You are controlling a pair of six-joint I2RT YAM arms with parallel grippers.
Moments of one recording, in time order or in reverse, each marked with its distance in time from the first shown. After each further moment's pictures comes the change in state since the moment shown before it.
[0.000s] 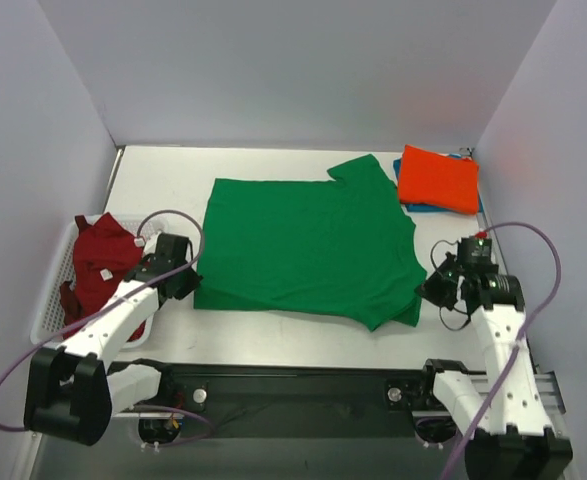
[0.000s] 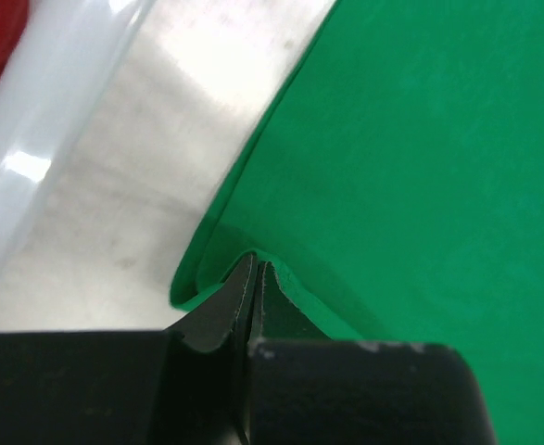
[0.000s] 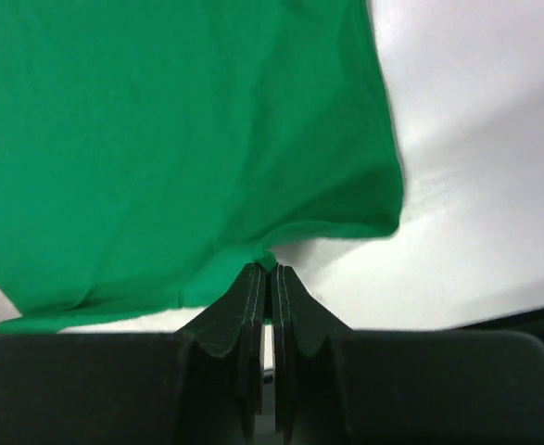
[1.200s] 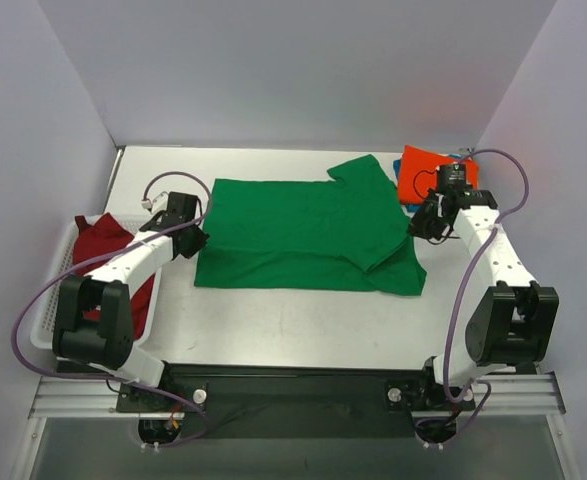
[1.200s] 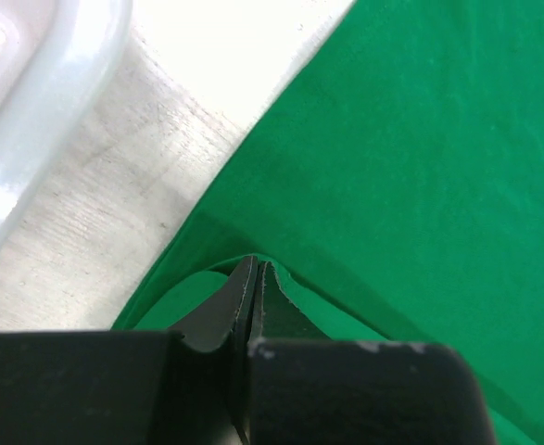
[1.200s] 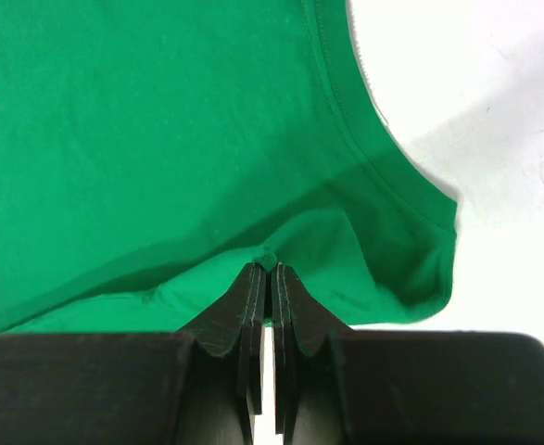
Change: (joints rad) left arm 0.031 0.422 0.356 0.108 -0.056 -0.025; right arm 0.051 0.709 0.439 0.239 0.072 -0.098
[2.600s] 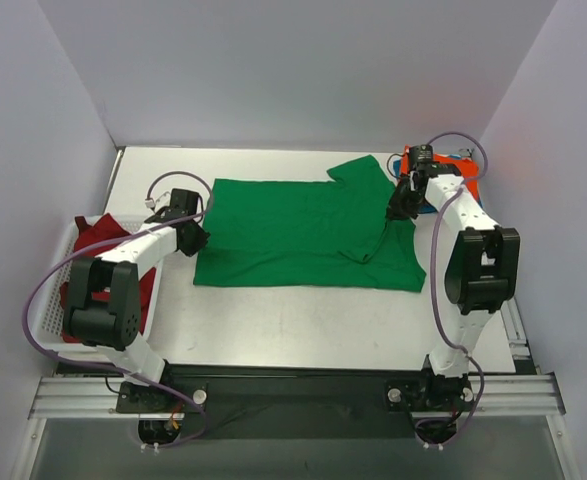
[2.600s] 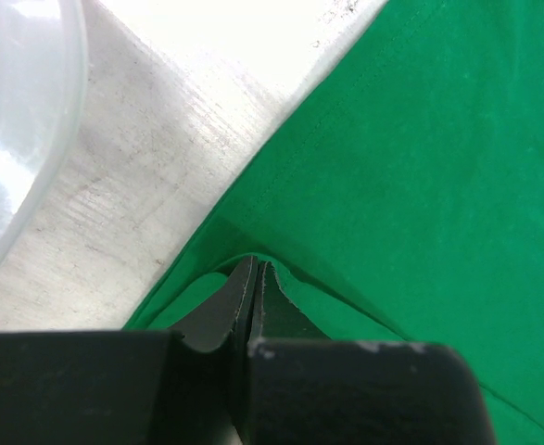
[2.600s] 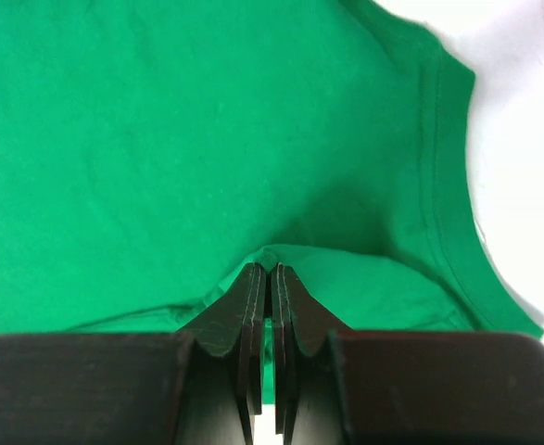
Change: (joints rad) left arm 0.027 0.126 0.058 0.008 0.021 0.011; right arm 0.079 0.385 0.295 0.018 -0.002 -0.028
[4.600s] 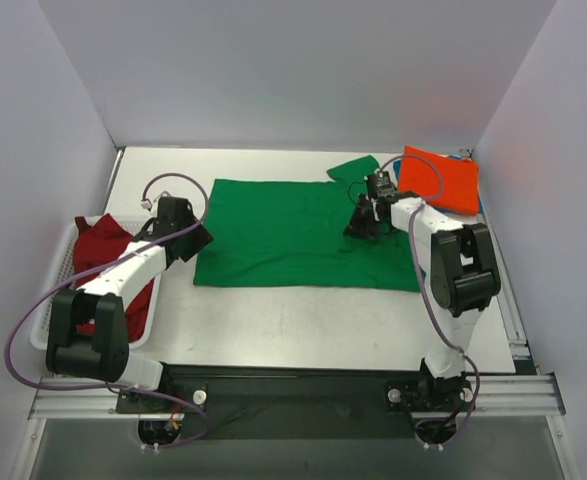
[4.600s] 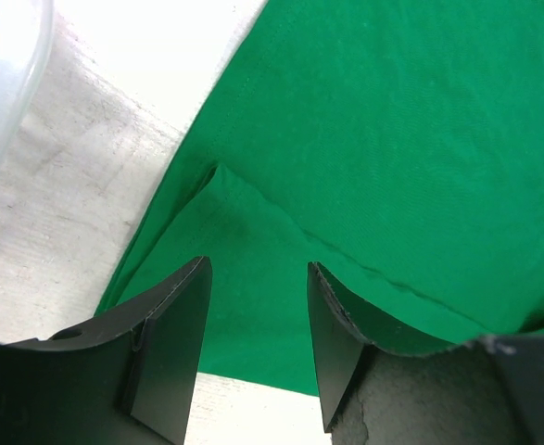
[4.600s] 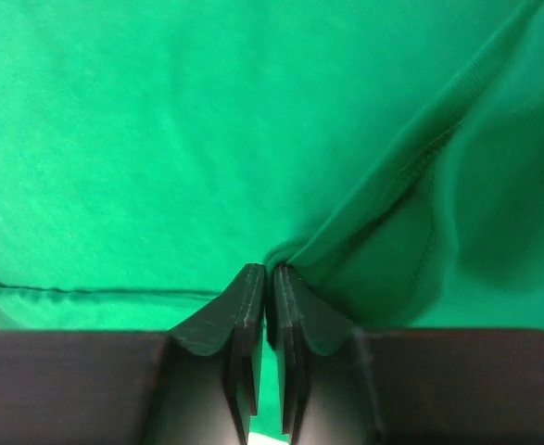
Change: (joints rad) left arm 0.011 -0.201 -0.137 0.105 0.131 0.069; right arm 0.190 0.011 -0.272 0.364 -0.126 0.118
